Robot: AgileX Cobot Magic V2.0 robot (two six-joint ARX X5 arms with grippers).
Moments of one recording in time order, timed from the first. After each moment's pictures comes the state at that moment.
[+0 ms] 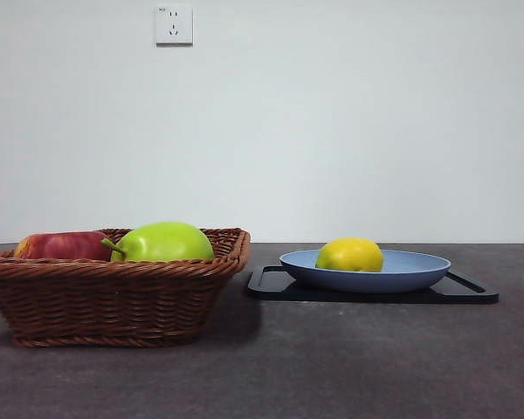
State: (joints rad) left arm -0.09 0.01 0.02 -0.18 -0.08 0.00; right arm 0.59 0.41 0.51 -0.22 0.37 0.01
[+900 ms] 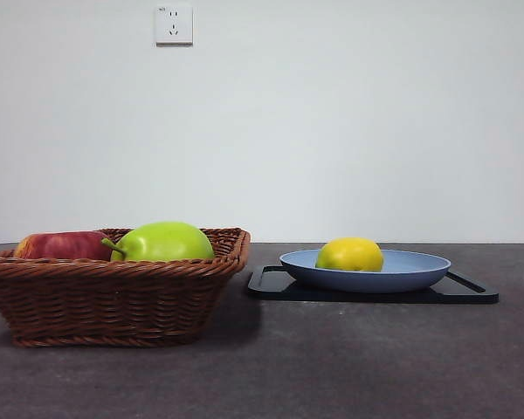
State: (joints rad) left arm -0.02 0.01 0.02 -0.18 -0.08 0.00; right arm 0.59 0.41 0.51 -0.22 0.37 0.01
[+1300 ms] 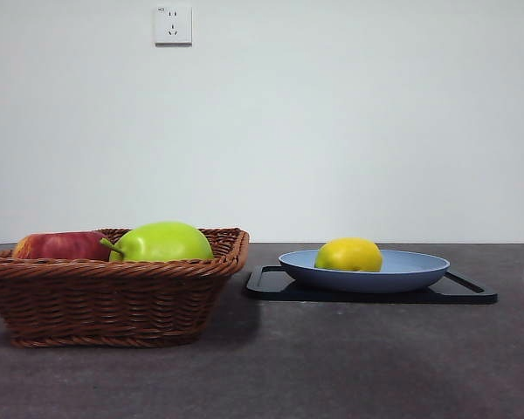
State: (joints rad) left arm -0.02 0.01 0.02 -0.18 -0.08 0.00; right arm 0.46 0.26 0.50 -0.35 0.36 -0.04
